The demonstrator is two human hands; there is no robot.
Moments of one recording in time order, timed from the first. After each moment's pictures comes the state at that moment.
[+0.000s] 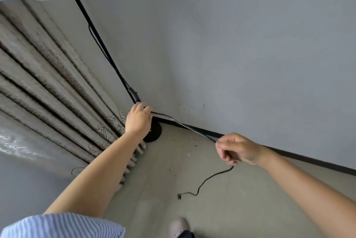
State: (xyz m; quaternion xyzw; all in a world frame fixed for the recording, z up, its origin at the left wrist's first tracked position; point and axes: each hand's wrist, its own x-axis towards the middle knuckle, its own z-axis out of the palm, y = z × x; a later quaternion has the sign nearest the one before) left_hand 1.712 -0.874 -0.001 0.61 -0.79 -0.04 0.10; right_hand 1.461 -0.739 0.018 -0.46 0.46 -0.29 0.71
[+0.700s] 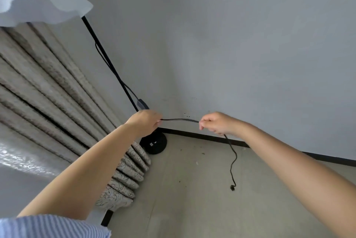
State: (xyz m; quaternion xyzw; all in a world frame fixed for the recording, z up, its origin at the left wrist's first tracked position) left_hand 1.748 -0.907 0.043 0.43 -0.90 -0.03 -0.11; right_hand 1.521 -0.817 0.032 -0.57 0.60 -0.21 0.51
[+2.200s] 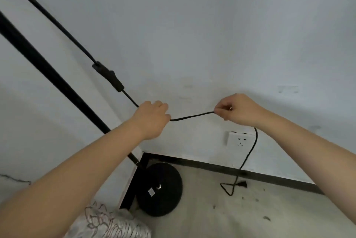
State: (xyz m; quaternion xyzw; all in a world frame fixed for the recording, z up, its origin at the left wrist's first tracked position) left_hand 1.766 -1.364 -0.388 0.31 -0.89 0.22 -0.24; right_hand 1.554 -1.278 -0.380 -0.64 0.67 -0.25 0.28
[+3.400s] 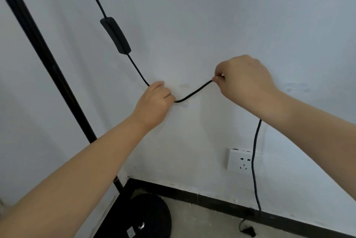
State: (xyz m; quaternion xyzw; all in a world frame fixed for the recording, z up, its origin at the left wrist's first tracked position) left_hand 1.741 -1.393 -0.426 0.24 -0.87 0.33 0.27; right_hand 1.560 -1.302 -0.372 -0.67 0.68 -0.24 -0.19
